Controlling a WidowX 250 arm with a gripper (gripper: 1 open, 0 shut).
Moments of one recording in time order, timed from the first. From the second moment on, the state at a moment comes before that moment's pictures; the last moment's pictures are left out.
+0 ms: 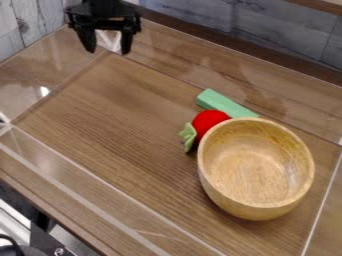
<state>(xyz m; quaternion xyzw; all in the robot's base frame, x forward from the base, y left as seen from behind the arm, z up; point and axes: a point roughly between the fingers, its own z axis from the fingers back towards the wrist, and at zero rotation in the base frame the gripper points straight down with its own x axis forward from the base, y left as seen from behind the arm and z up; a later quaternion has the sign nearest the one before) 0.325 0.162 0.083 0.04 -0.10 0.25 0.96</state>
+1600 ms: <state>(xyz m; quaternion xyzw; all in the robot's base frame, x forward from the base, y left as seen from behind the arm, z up) 0.335 0.166 0.066 0.05 -0.12 0.24 0.96</state>
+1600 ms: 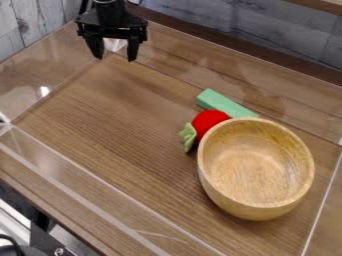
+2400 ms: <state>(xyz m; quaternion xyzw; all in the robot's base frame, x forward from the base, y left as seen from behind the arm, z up) 0.327 0.128 0.048 0.03 -0.05 0.10 0.99</state>
